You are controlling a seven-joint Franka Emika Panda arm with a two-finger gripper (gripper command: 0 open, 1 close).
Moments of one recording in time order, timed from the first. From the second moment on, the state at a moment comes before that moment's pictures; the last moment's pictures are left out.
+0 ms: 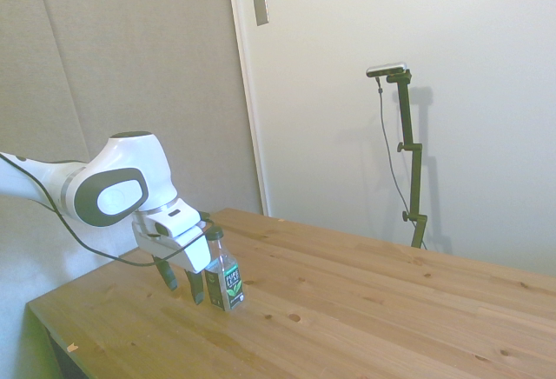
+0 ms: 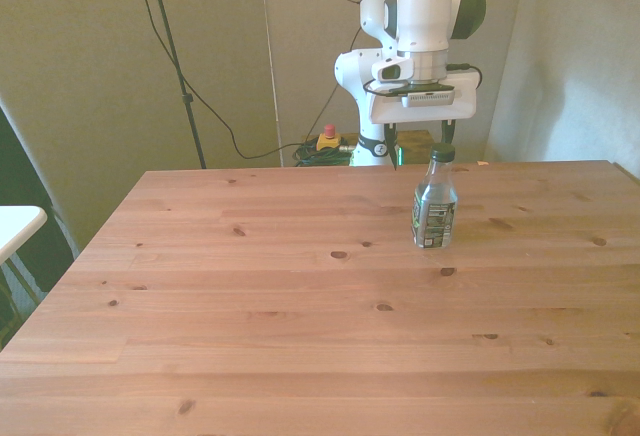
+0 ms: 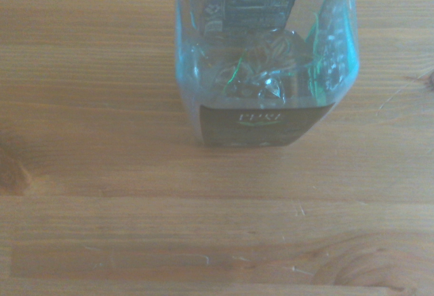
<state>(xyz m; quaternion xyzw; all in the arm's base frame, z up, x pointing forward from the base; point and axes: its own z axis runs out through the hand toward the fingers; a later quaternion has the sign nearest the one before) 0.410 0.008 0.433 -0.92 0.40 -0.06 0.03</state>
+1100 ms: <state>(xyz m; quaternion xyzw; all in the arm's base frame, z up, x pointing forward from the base) 0.431 0.037 0.492 -0.91 0.40 -0.11 0.04</state>
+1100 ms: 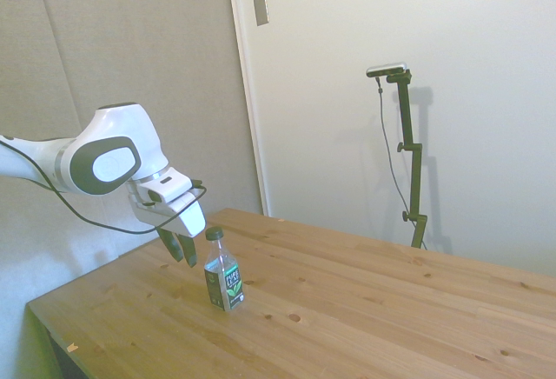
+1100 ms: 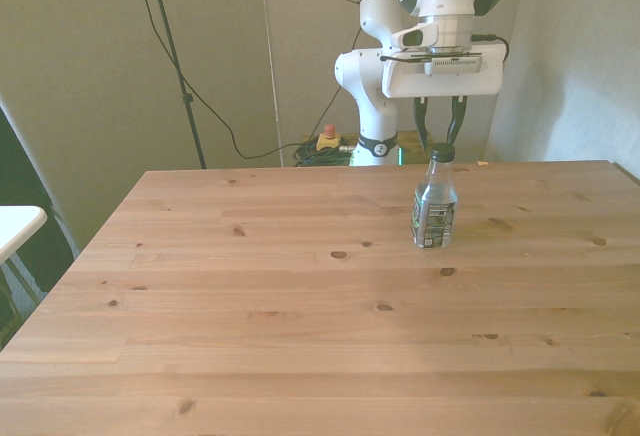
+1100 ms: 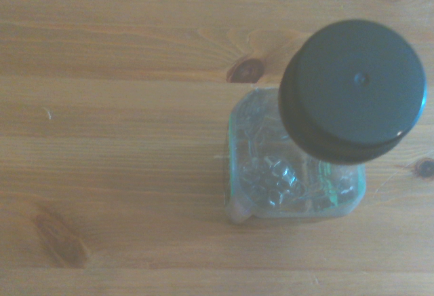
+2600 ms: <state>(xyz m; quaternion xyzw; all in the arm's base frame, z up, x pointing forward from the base) 0.556 0.036 0.497 -0.87 0.48 -0.13 0.03</state>
